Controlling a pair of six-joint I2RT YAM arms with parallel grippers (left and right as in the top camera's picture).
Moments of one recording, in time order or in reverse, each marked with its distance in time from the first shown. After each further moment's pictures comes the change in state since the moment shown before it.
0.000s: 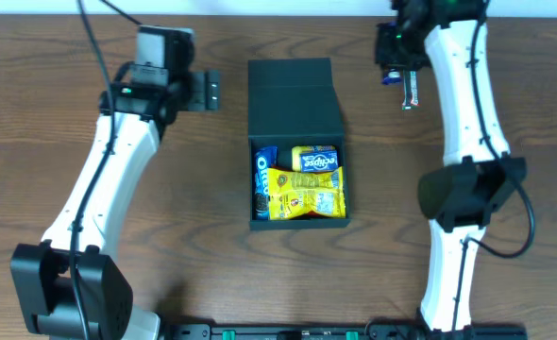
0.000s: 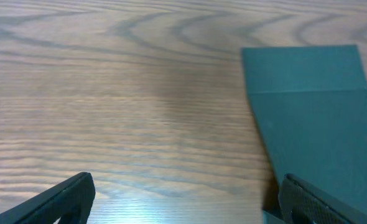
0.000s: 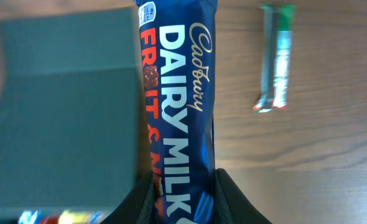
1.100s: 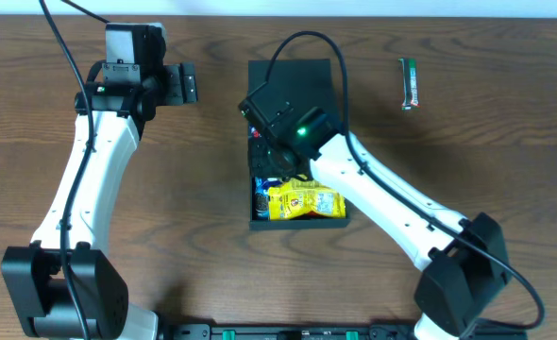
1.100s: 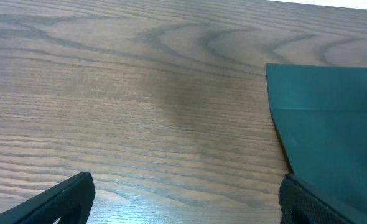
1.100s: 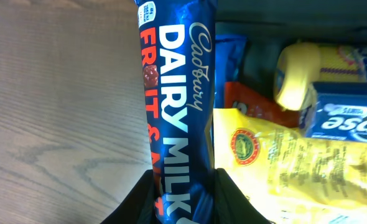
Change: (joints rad) left arm 0.080 0.000 0.000 0.025 0.022 0.001; right arm 0.592 -0.446 -0.945 0.515 -0.030 0.489
